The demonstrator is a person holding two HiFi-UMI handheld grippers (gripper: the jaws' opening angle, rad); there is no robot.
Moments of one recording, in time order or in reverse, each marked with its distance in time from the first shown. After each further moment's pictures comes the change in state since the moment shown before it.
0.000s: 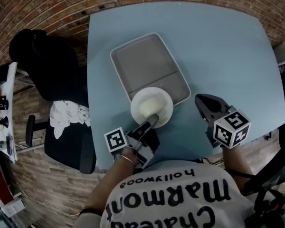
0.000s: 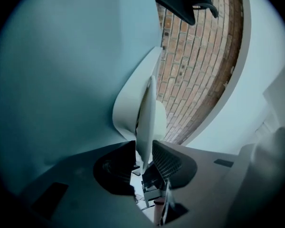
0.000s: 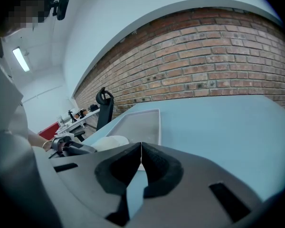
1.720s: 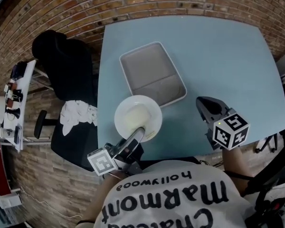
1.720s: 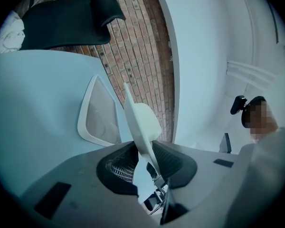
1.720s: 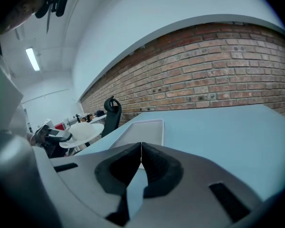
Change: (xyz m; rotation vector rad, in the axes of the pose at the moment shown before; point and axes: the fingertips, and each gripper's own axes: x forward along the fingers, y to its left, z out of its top) left arm -0.087 -0.089 -0.055 0.630 -0.057 -0.041; right arm -0.055 0.023 0.008 -0.061 -0.109 0.039
